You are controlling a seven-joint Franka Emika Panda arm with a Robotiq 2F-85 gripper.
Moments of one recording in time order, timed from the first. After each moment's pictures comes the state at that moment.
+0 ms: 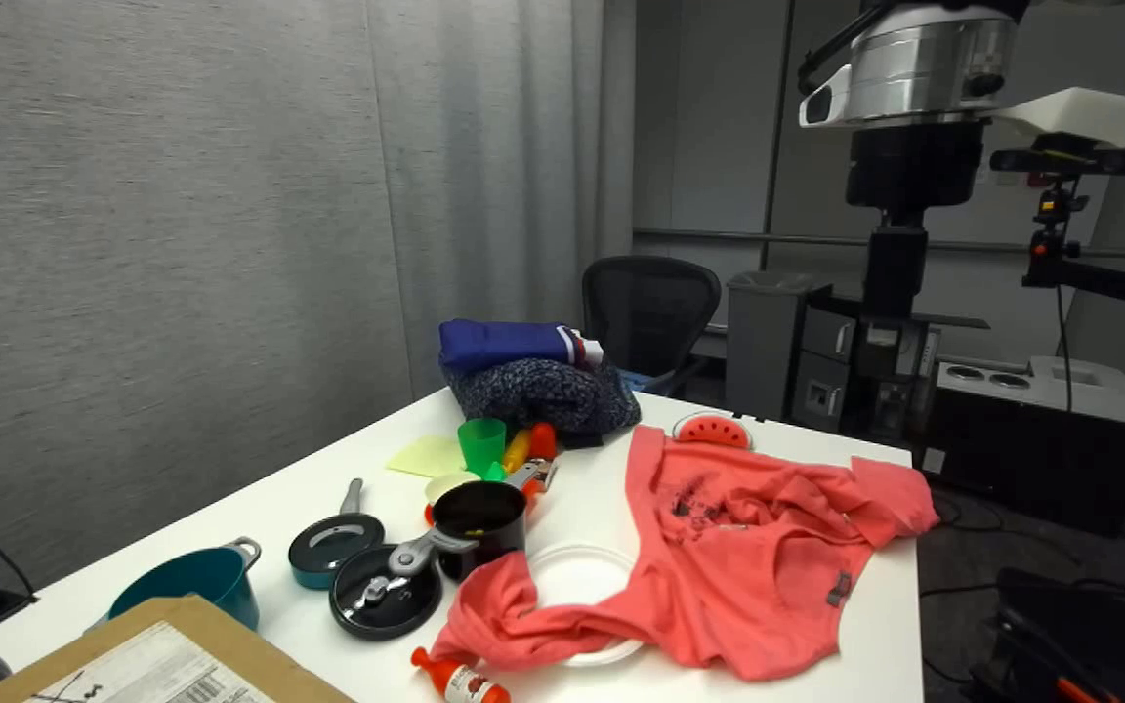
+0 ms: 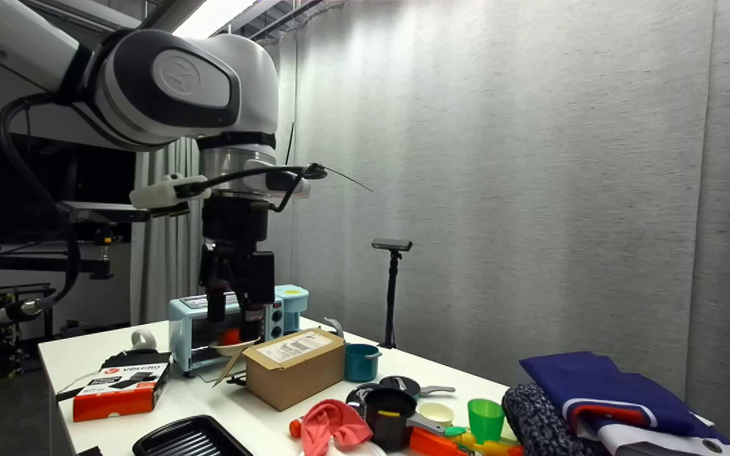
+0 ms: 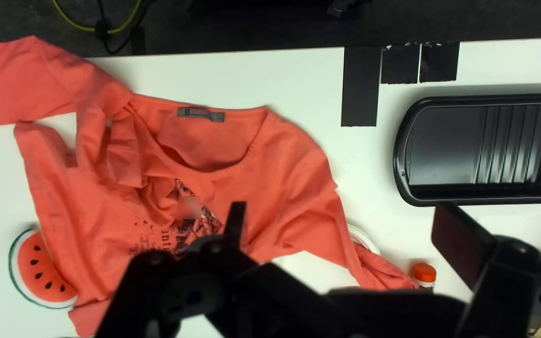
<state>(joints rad) 0.03 -0.57 -0.02 -2.50 -0.03 1.91 0.04</state>
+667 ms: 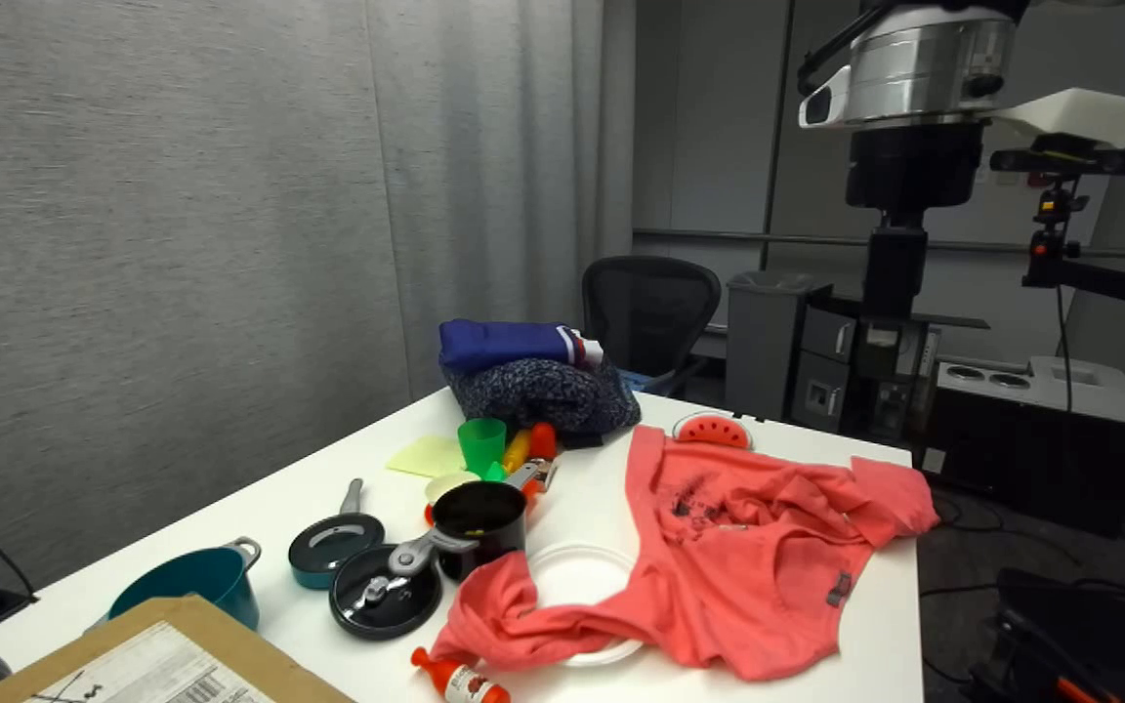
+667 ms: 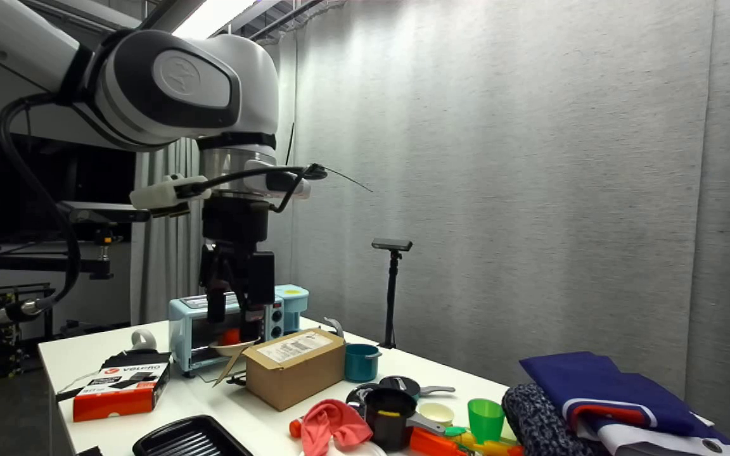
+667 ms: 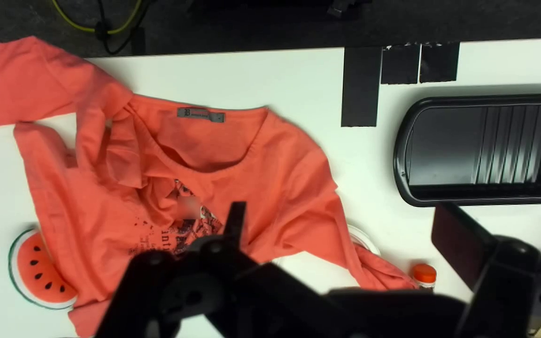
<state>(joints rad) 0.03 -0.57 -0.02 -2.50 -0.03 1.91 0.04</state>
